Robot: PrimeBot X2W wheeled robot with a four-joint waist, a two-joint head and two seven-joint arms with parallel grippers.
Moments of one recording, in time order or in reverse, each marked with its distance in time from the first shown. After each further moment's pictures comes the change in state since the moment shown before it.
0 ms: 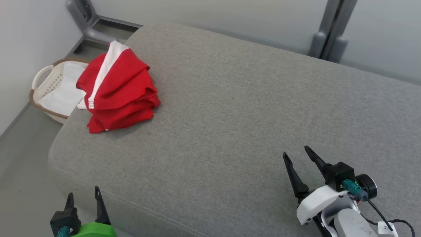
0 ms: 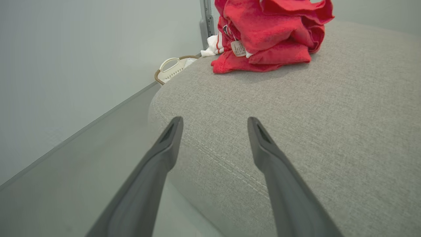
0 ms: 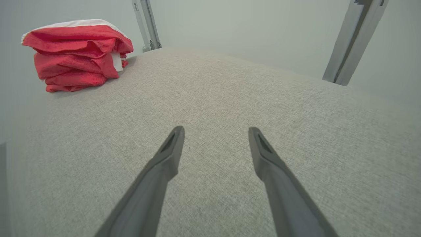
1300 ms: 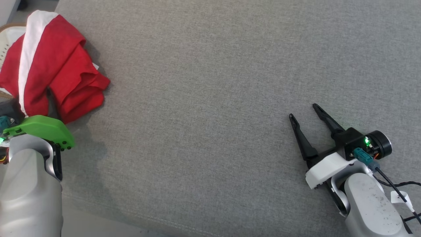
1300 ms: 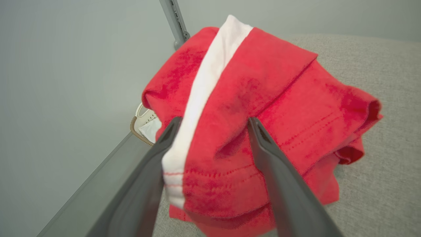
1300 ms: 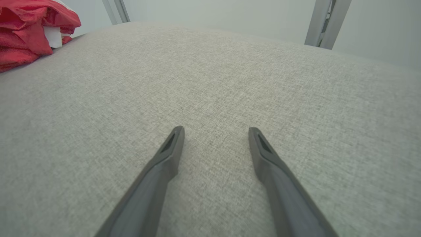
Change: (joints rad) left arm -0.674 0.159 0.091 0.484 0.016 -0.115 0.001; right arm -0.145 -0.089 0.025 -0.056 -0.053 0.000 -0.003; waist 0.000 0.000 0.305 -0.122
